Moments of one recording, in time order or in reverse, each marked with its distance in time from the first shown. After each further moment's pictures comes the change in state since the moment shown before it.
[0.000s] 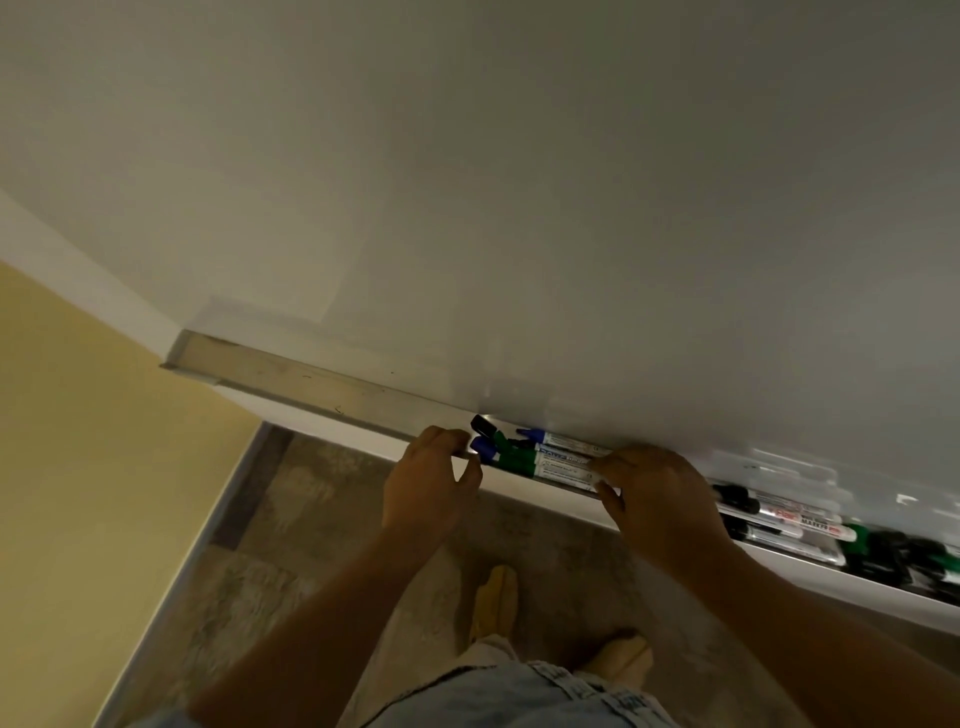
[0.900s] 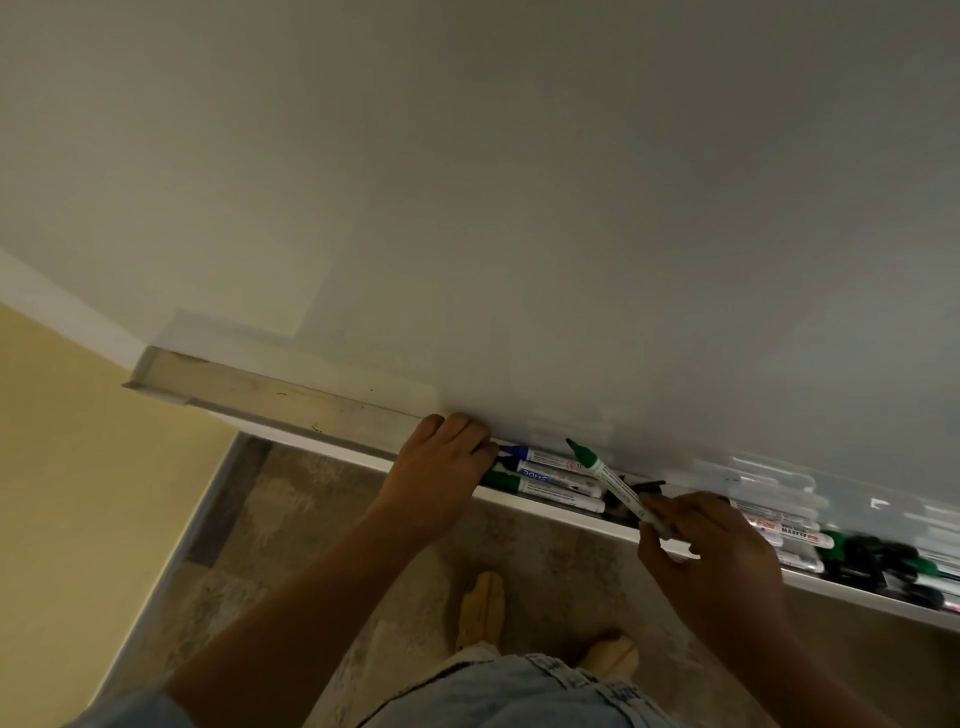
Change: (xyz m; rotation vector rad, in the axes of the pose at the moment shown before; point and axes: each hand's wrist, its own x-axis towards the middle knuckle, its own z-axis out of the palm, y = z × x) left_hand 0.034 0.018 -0.010 0.655 -0.123 0.660; right_hand -0.056 0.008 -0.026 0.212 0.245 0.271
